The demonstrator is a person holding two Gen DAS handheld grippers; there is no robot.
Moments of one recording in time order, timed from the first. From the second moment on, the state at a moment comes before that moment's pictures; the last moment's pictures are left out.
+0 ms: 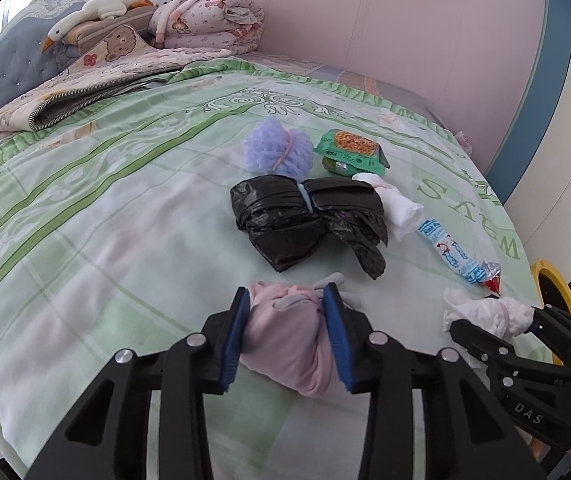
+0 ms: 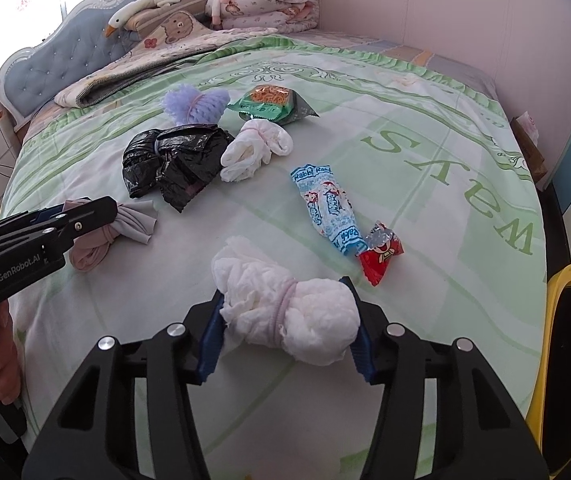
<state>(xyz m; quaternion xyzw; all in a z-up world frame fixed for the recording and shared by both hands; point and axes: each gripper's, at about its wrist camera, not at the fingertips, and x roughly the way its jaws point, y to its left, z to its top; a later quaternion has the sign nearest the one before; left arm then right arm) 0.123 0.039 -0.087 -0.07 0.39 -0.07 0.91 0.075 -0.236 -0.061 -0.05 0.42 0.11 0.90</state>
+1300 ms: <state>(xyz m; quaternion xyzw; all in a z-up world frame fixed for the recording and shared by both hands) 0.087 0.041 0.008 -0.05 0.31 -0.07 0.95 0.033 -0.269 0.044 -0.02 0.35 0.12 0.93</state>
